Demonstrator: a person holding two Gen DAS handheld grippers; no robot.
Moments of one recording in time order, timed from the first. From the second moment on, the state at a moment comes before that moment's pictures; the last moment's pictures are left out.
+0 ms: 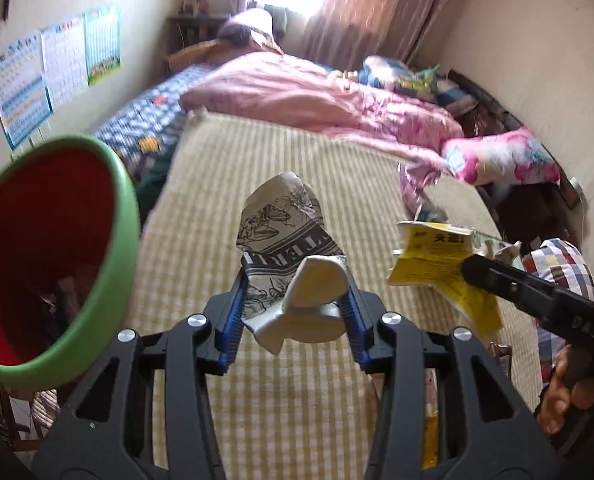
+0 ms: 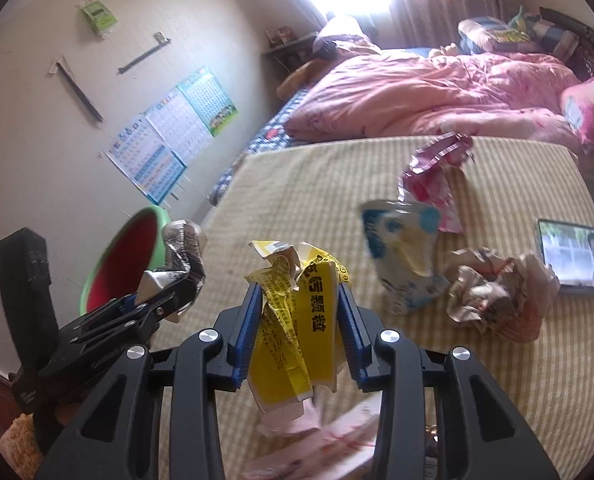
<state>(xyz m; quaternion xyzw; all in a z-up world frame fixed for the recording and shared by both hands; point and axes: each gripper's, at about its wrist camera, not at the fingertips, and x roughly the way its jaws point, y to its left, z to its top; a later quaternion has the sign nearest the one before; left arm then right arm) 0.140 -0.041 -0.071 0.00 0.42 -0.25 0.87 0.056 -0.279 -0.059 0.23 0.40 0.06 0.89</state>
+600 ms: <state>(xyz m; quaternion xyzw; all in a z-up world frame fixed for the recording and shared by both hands) 0.138 0.034 -0.049 -0.03 0.39 -0.20 0.90 0.073 -0.225 -0.038 0.21 0.38 0.08 0.90</state>
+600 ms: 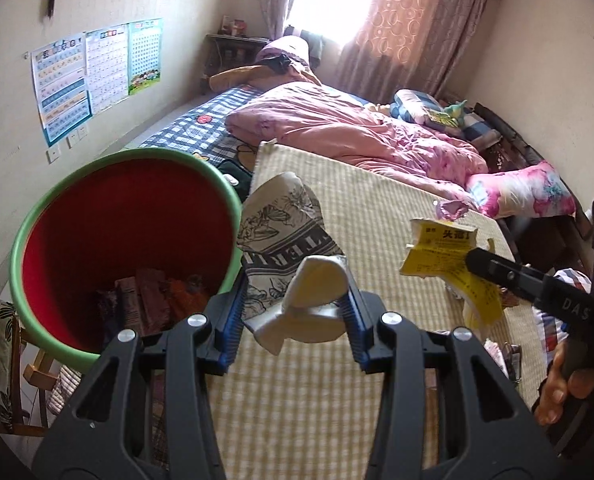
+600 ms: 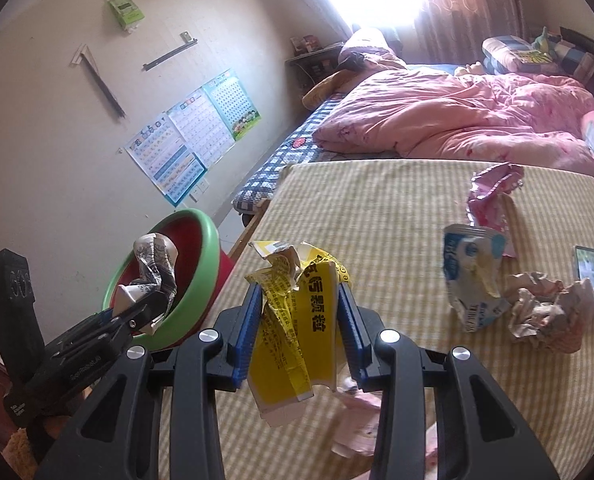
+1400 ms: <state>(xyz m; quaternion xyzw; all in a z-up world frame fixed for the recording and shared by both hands) 0.156 0.089 -0.051 -0.04 0.40 -0.19 0.90 0.088 -0.182 -0.034 0.21 0.38 0.09 0.90</state>
